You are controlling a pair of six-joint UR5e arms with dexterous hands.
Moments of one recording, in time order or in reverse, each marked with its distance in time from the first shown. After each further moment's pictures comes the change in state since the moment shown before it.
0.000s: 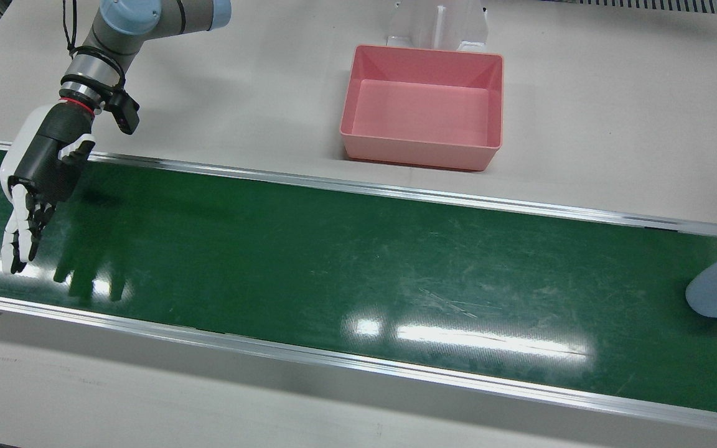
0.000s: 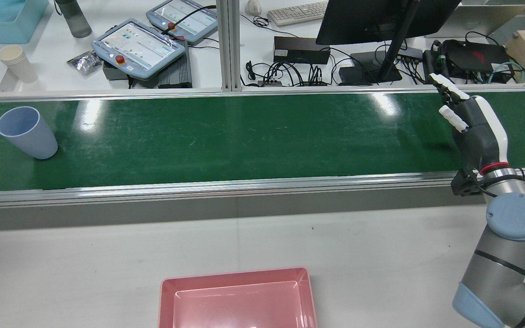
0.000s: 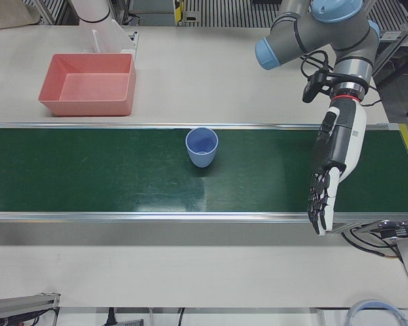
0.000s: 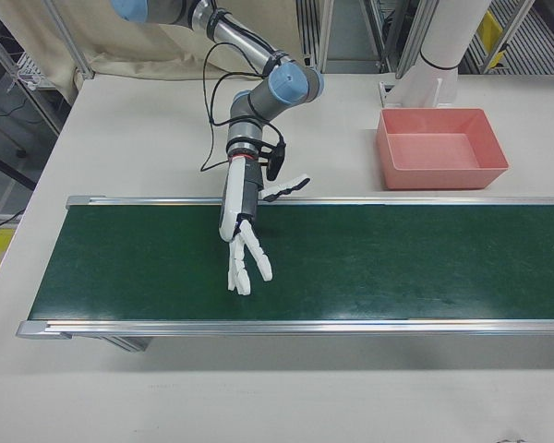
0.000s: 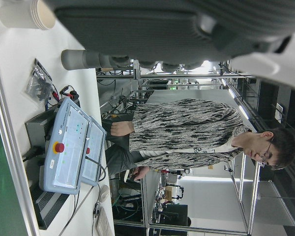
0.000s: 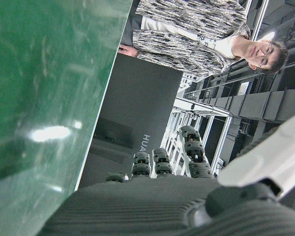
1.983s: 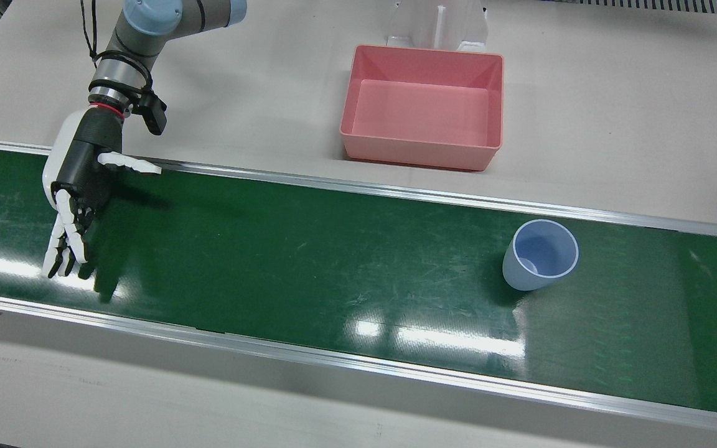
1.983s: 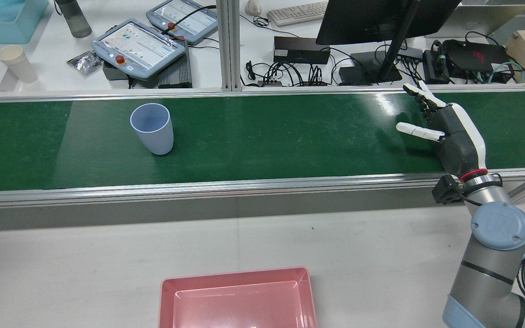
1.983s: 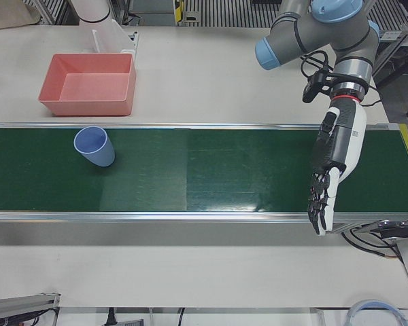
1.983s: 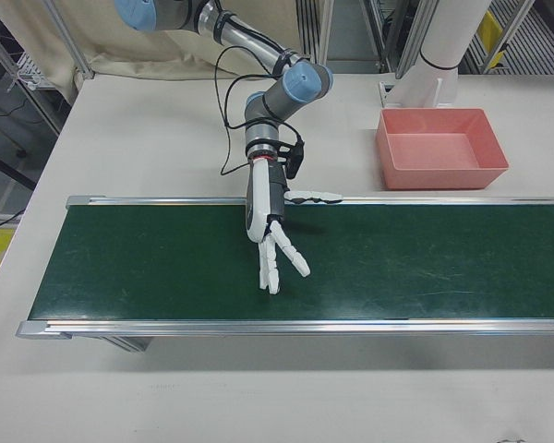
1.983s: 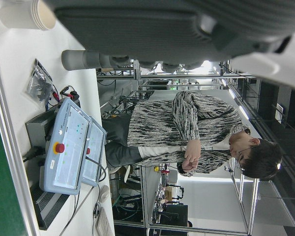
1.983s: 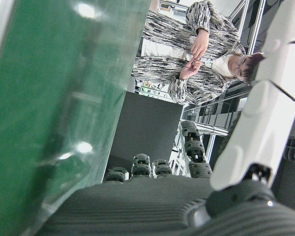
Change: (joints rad) left arm 0.000 0.000 0.001 0.001 0.000 0.000; right arm -0.062 0.029 0.015 0.007 0.000 0.001
